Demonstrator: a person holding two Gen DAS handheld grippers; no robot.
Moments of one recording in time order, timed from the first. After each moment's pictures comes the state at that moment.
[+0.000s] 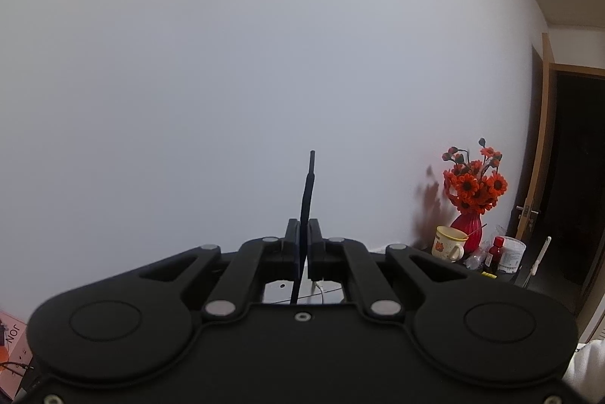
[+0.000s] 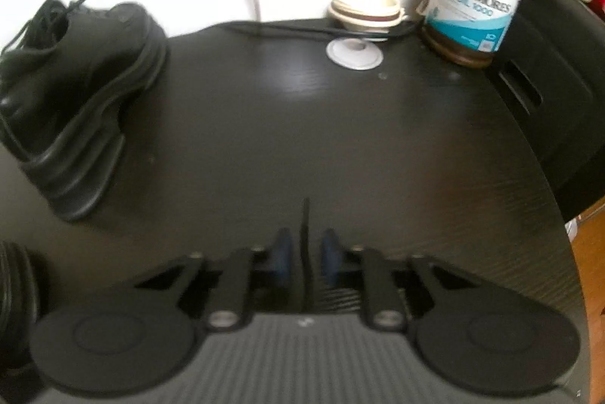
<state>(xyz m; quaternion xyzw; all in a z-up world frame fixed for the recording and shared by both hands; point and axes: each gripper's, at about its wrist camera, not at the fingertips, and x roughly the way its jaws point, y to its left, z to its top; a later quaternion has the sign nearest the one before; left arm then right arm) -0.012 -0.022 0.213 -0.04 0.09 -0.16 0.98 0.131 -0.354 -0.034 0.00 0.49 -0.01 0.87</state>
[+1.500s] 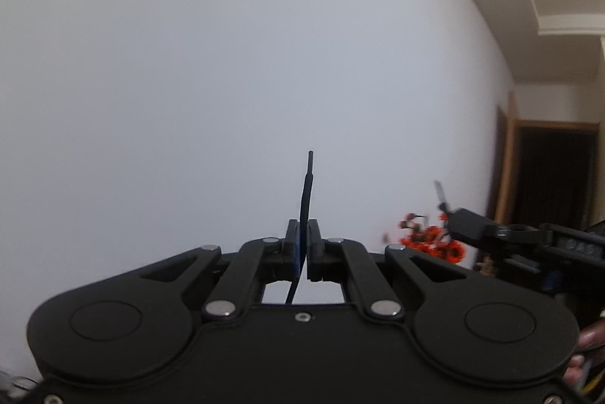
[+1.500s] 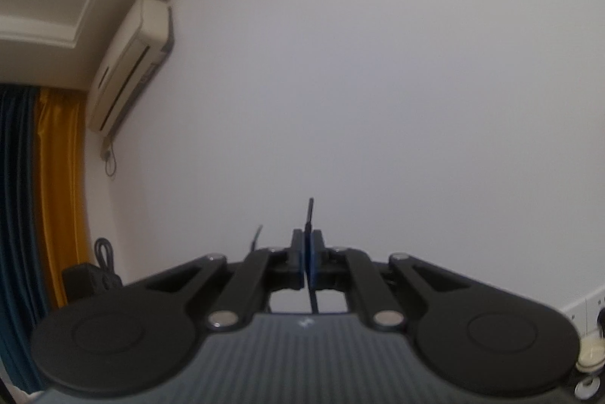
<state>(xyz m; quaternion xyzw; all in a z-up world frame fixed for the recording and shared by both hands) -0.008 -0.024 0.254 -0.10 0.01 -0.24 0.97 -0.056 -0.300 0.299 0.19 -0.04 0.33 0.92</state>
